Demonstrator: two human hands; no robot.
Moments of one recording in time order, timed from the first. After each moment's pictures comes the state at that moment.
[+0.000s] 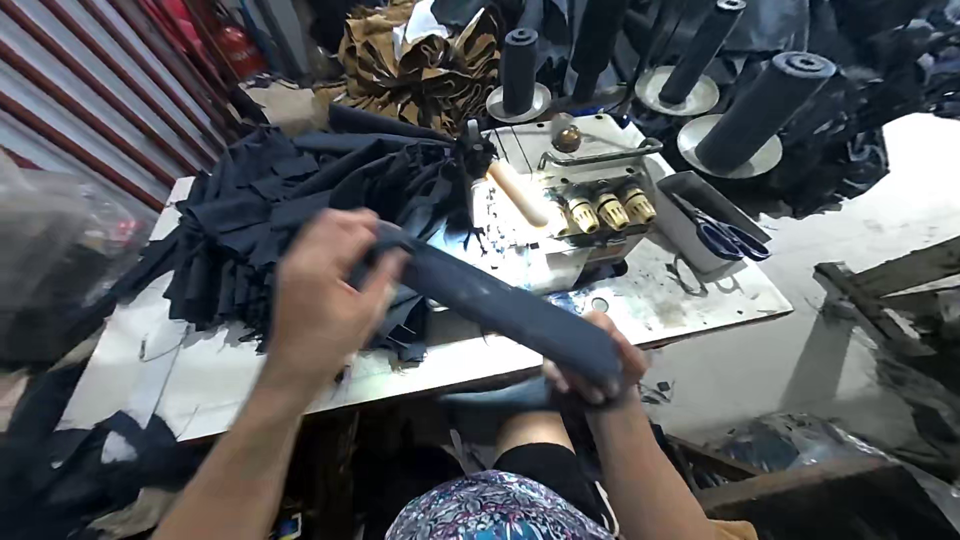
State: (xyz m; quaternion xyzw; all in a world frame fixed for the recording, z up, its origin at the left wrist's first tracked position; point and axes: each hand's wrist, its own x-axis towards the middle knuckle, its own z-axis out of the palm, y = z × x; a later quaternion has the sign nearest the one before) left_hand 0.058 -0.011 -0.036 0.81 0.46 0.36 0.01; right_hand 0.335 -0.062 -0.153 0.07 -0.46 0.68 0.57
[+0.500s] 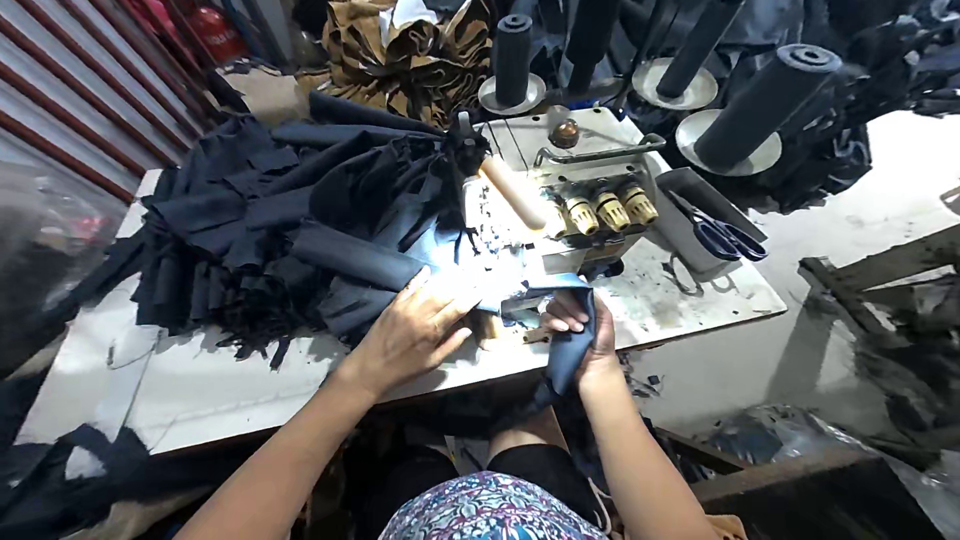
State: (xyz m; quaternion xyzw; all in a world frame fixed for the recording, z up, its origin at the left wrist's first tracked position) left_hand 0.092 0.019 -0.147 0.93 0.24 0.26 -0.03; right_hand 0.359 -0.029 -0.203 -0.06 -0.15 0.72 0.68
